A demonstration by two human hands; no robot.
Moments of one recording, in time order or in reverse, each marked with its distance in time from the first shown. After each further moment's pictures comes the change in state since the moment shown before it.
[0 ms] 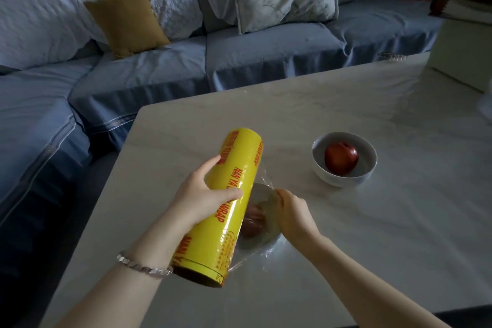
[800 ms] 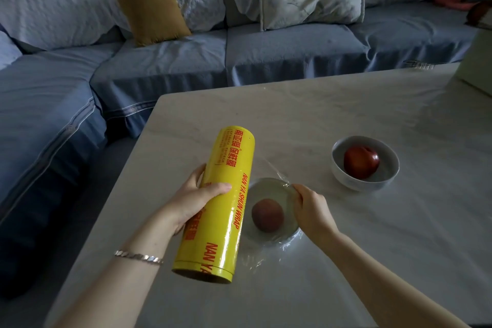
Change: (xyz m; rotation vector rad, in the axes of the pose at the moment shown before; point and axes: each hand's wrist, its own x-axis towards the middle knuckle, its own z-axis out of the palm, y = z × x) left_hand -0.004 -0.042 -0.030 -0.304 -0.153 -0.113; right_hand 0.002 0.001 0.000 -0.032 0.047 -0.086
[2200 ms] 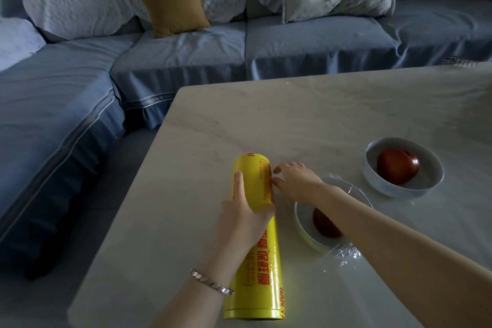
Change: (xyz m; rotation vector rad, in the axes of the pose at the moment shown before) left_hand 0.021 -0.043 0.052 0.454 0.362 -0.007; right_hand 0.070 -0.058 0.039 -0.611 -0.416 -0.162
